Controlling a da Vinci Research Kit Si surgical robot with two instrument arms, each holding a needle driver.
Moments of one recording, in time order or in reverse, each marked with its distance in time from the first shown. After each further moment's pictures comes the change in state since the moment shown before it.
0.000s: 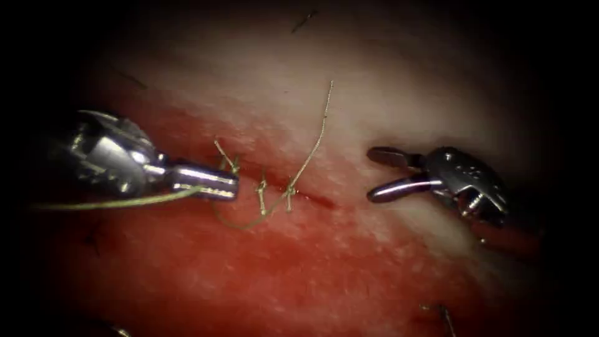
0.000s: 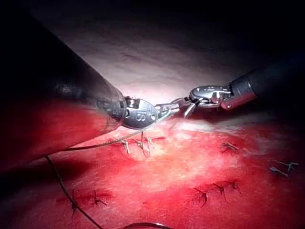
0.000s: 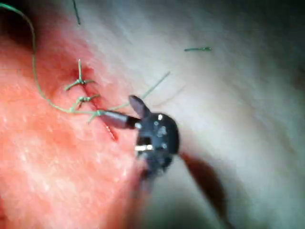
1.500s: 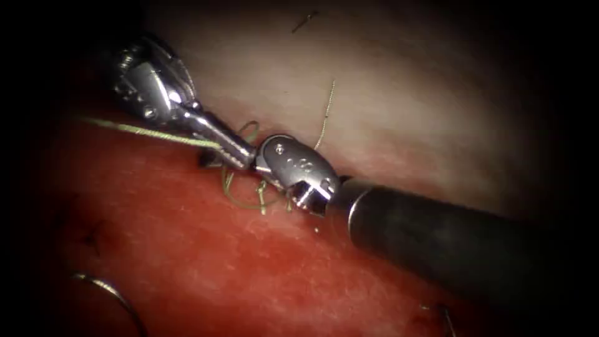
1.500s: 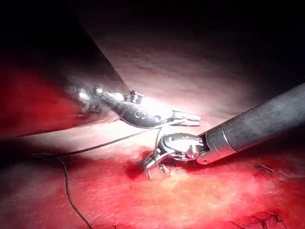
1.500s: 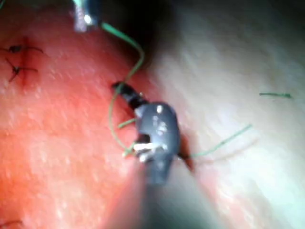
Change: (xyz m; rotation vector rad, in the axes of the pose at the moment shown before) right arm -0.005 -0.003 0.020 0.381 0.028 -0.157; left arm -0.007 -0.003 0.000 -0.279 0.408 0.004
